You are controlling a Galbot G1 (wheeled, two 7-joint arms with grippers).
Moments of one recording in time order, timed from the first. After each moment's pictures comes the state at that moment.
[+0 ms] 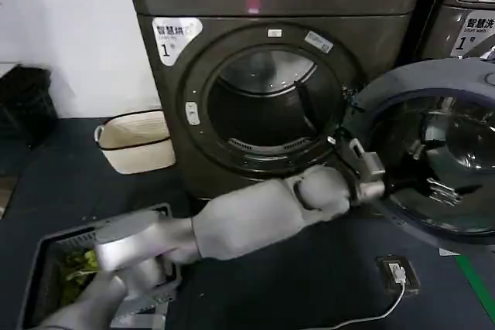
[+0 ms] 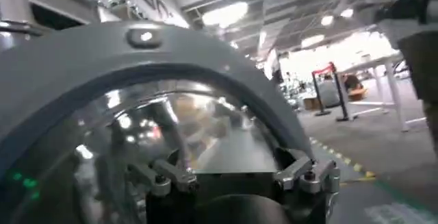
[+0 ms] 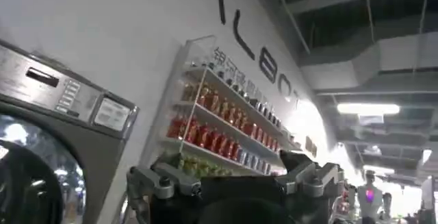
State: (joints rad) left arm -0.06 -1.61 0.81 -1.25 -0.82 -0.08 0.19; right arm -1.67 0.94 2.29 1.66 0.58 -0.19 -0.42
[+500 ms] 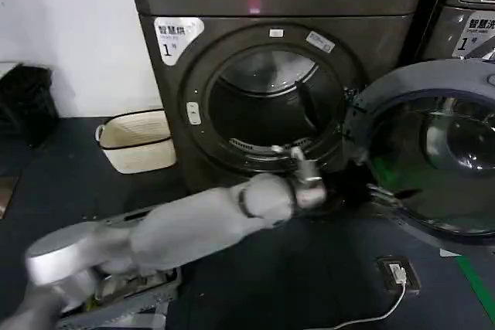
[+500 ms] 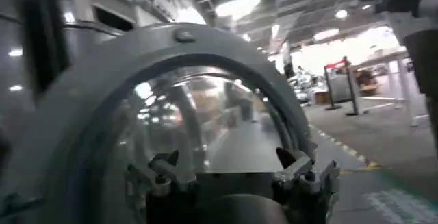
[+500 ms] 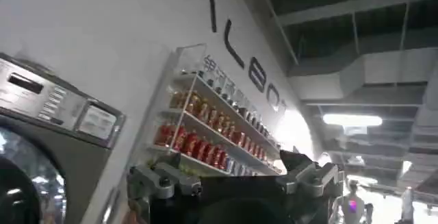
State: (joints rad) left arm -0.03 -1.38 0.84 -1.52 -0.87 -0.08 0.17; right arm -1.66 0.93 2.33 1.68 0.56 -0.20 -0.39
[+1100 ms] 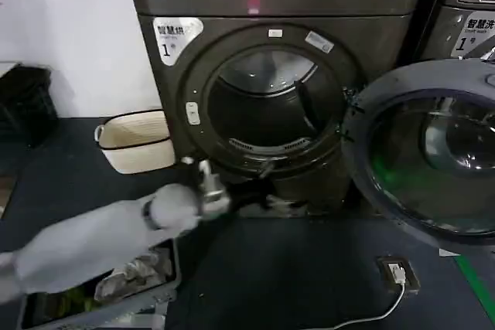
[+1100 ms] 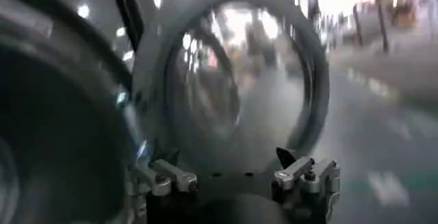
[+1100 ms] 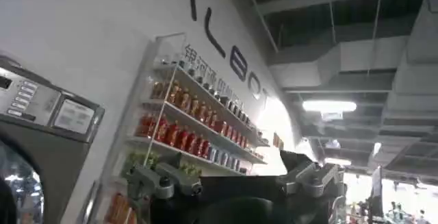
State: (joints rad) left arm -0.02 -0.80 0.90 -1.75 -0.83 -0.12 0.23; right arm -1.66 0.95 2.34 1.73 0.55 -0.28 -0.30
